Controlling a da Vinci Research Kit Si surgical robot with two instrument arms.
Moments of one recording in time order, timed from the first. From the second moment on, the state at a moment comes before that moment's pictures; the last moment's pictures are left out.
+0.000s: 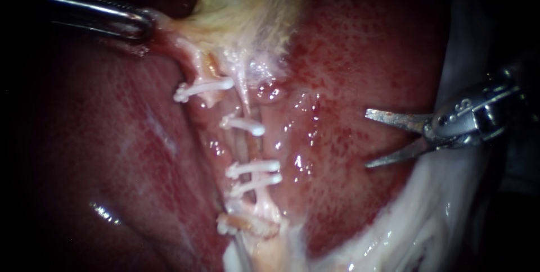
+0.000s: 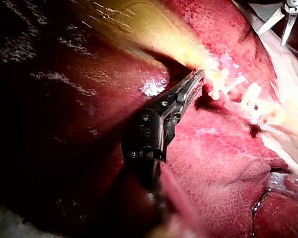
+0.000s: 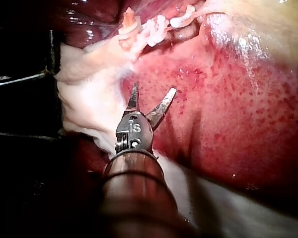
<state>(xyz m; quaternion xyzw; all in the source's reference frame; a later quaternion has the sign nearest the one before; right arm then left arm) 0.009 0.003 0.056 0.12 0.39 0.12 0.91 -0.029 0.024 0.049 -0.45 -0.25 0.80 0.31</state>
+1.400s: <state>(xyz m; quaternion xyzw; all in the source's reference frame) 0.022 0.002 0.065 0.39 0.46 0.18 0.77 -0.029 0.023 0.048 -0.46 -0.25 0.80 0.30</state>
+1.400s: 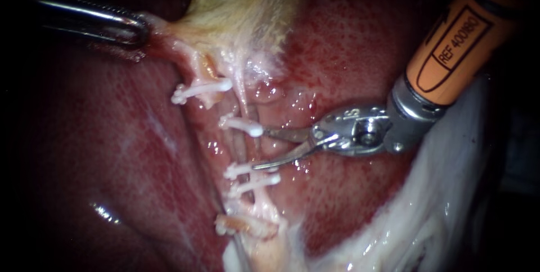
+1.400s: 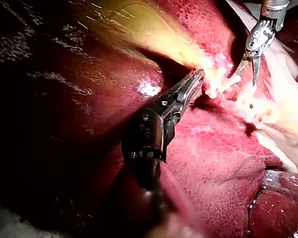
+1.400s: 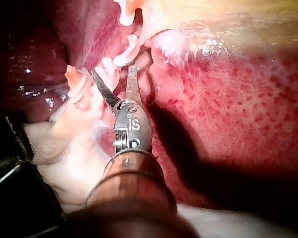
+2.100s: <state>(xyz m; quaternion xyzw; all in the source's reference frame) 0.025 0.001 0.067 0.46 0.50 0.13 0.72 -0.029 0.023 0.048 -0.46 -0.25 0.80 0.30</state>
